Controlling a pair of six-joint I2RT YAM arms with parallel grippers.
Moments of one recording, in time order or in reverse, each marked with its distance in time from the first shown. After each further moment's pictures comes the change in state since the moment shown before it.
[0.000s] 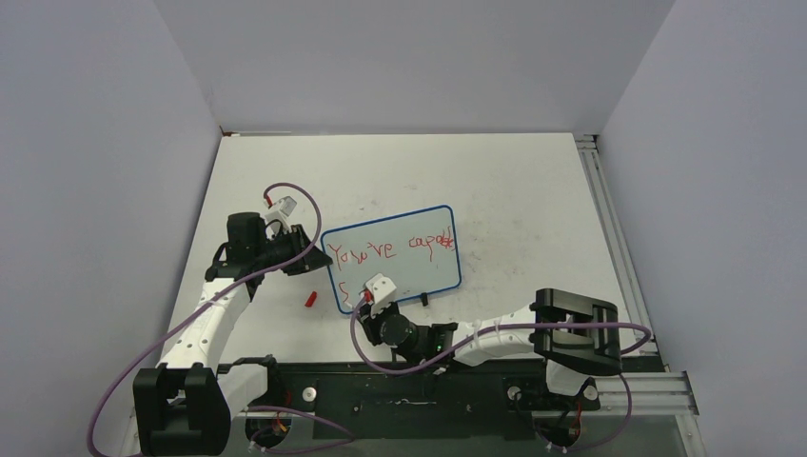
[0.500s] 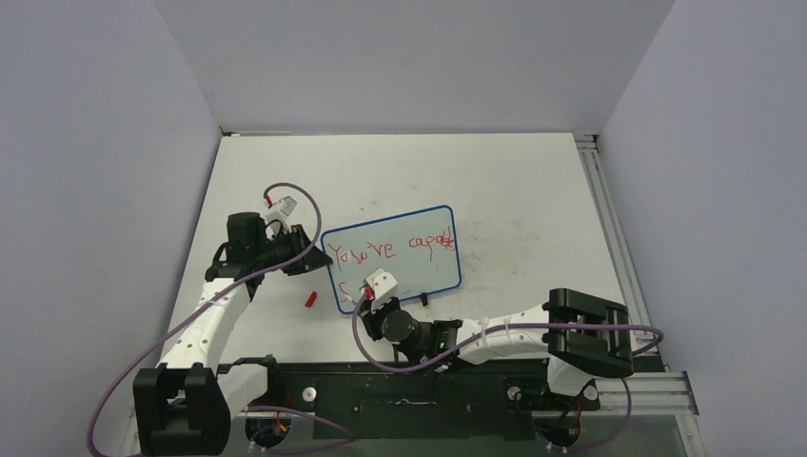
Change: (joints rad) left arm 0.000 0.000 0.000 0.000 0.000 0.000; right arm 0.000 -0.031 0.026 -0.030 0.007 -0.040
